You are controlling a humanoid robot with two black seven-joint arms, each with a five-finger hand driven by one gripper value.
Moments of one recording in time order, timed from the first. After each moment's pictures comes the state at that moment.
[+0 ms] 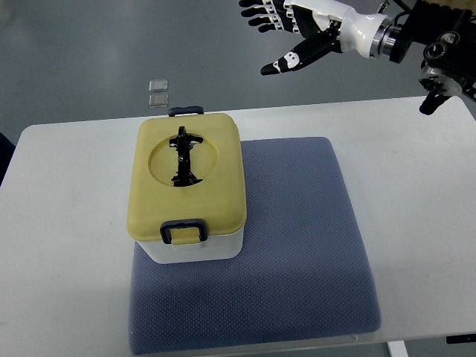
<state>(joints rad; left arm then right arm) -0.01 0.00 -0.09 -0.09 0.02 -0.23 -0.11 1.40 -0.51 0.06 1.01 -0.62 0.29 0.40</state>
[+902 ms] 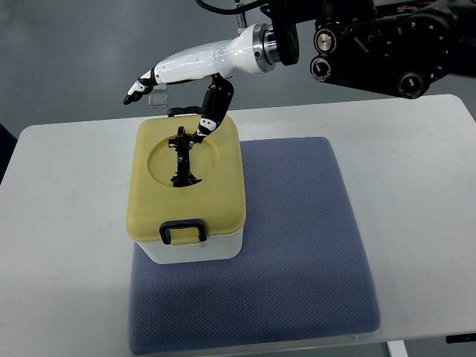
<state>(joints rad) -0.01 0.00 -0.09 -0.09 0.02 -0.23 -0.11 1.80 -0.19 -0.34 1.06 -0.95 0.18 0.45</state>
